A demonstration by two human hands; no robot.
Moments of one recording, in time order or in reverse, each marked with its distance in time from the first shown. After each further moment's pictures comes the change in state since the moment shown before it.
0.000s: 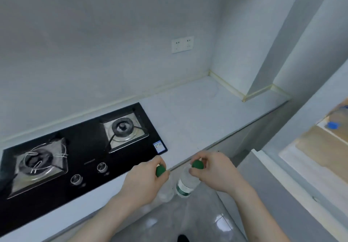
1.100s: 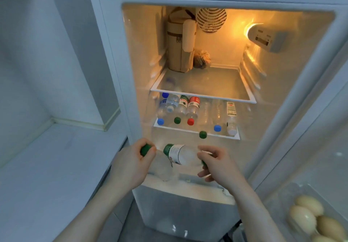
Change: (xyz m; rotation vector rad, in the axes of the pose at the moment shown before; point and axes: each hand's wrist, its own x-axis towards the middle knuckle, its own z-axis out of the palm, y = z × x) left_hand 0.145 0.395 0.138 -0.167 -0.116 0.666; right_hand -0.151 0.277 -0.208 0.787 0.816 0.605
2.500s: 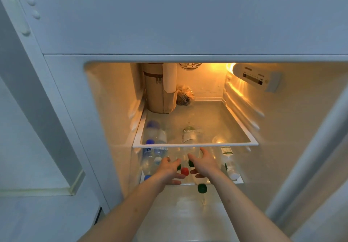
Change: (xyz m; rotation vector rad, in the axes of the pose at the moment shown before) left_hand 0.242 0.039 0.138 -0.628 -0.608 -0.427; right_hand 0.235 -0.046 0.011 -0.030 0.232 0.136
